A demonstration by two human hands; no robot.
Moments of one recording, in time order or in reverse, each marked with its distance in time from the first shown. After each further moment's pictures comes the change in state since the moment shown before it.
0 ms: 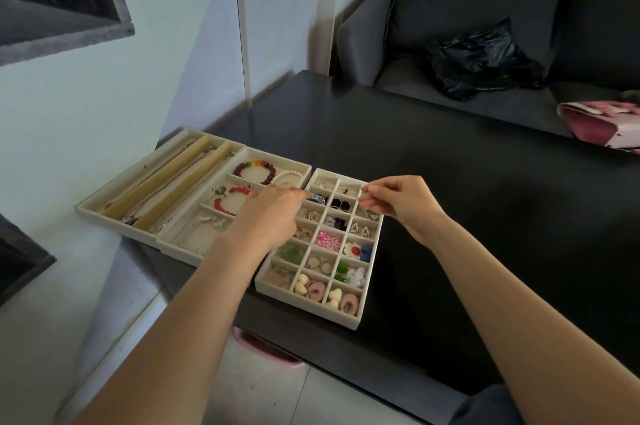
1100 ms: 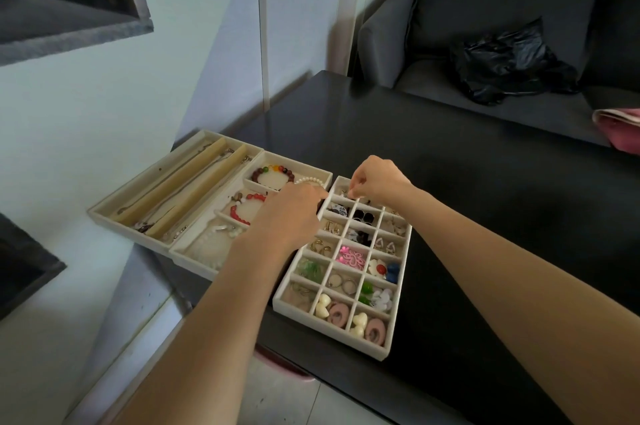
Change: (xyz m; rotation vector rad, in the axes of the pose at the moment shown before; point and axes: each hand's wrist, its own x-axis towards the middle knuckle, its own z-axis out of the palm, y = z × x) left_hand 0.023 -0.011 0.001 -0.149 0.015 -0.079; right_hand 0.087 -0.020 0.054 -0.813 -0.140 -0.095
